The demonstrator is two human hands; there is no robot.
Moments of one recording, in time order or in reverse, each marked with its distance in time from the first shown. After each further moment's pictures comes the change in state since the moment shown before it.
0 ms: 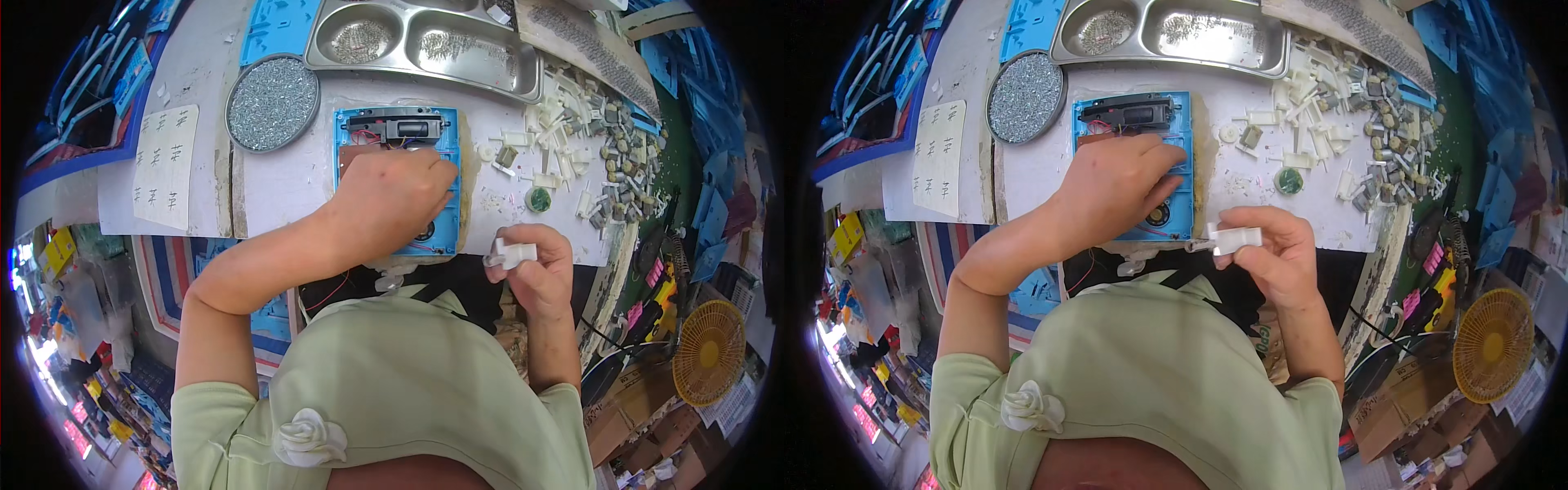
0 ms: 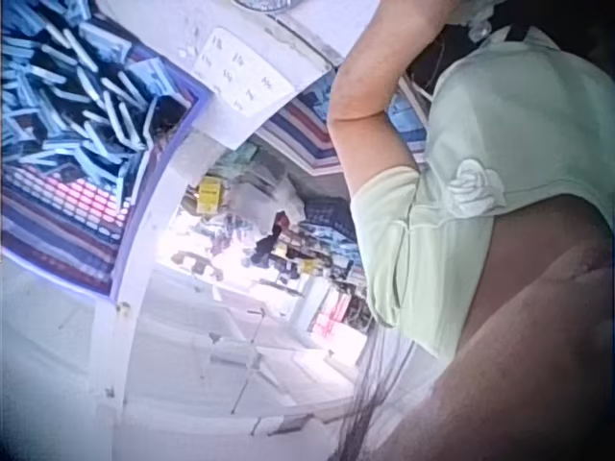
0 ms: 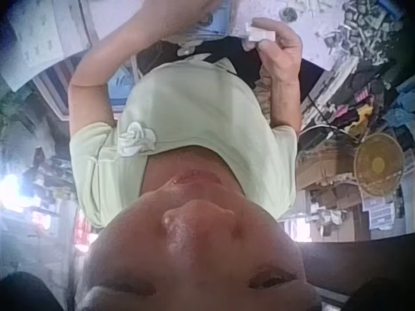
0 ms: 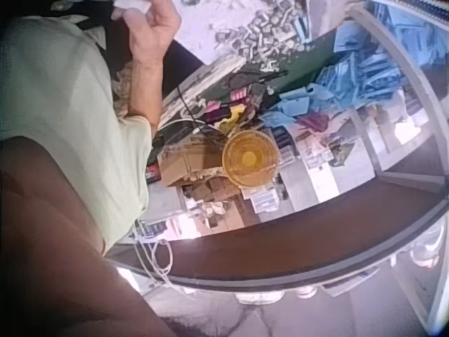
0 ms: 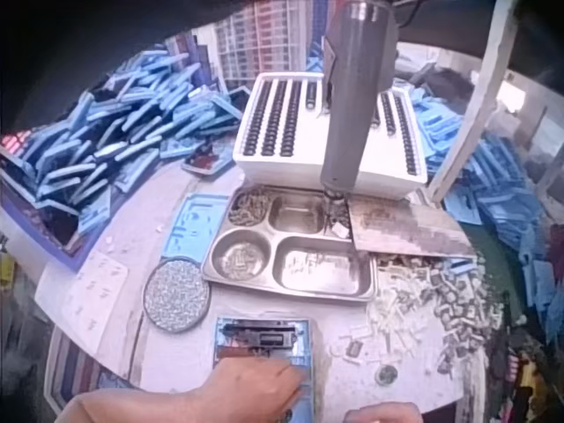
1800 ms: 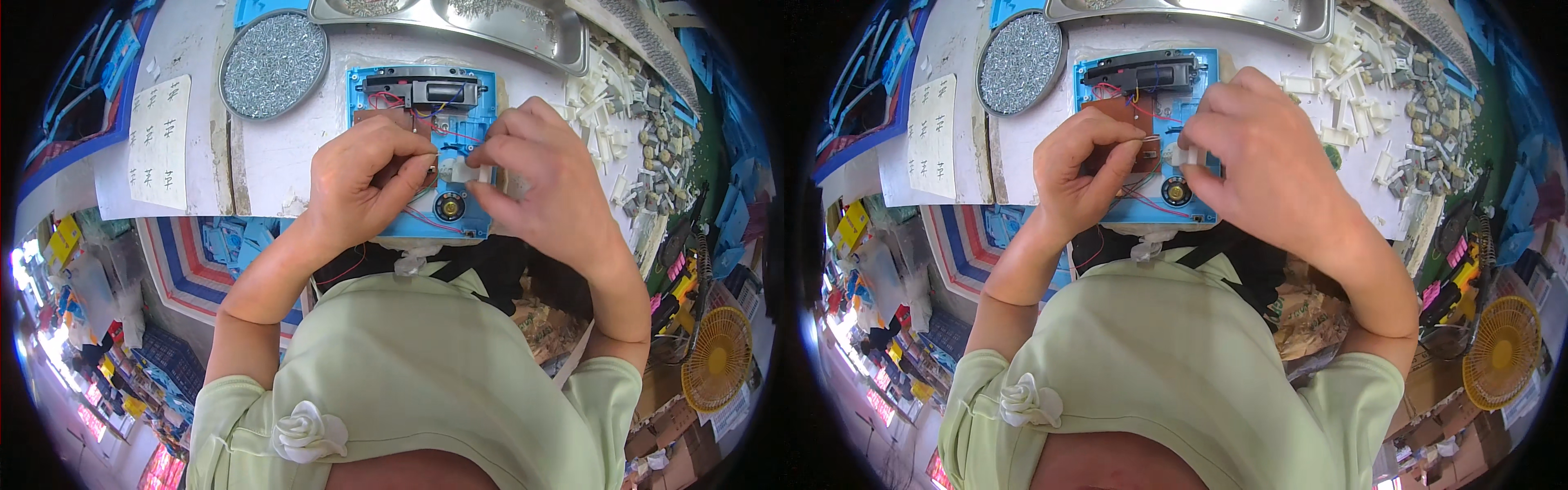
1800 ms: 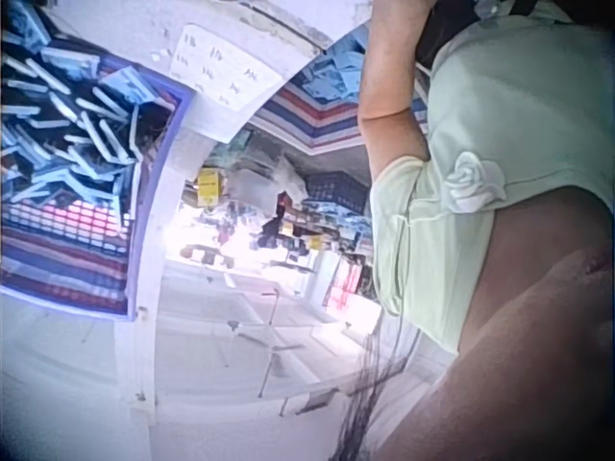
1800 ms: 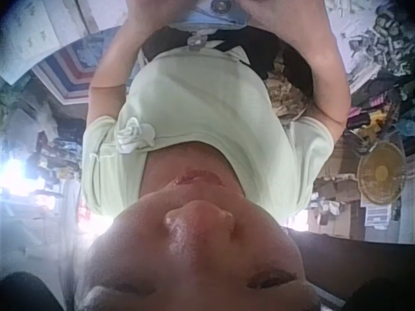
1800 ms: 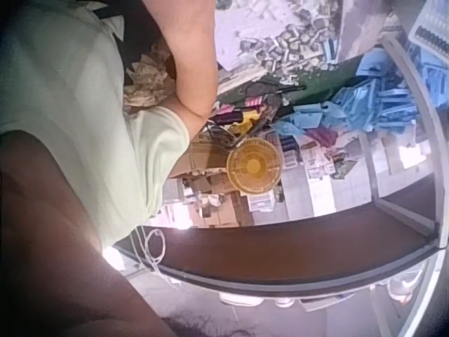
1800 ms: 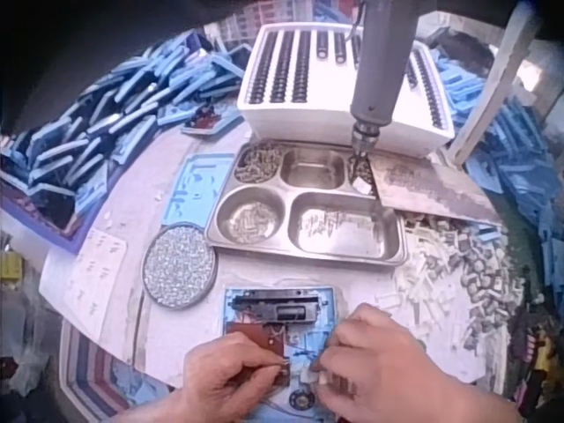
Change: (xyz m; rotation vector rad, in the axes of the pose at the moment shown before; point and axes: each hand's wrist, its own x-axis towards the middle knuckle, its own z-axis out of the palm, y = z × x) left_hand -0.040 -0.023 0.014 -0.507 0.434 -0.143; right_hand 0.108 -0.038 0.053 -1.552 -0.311 -0.357
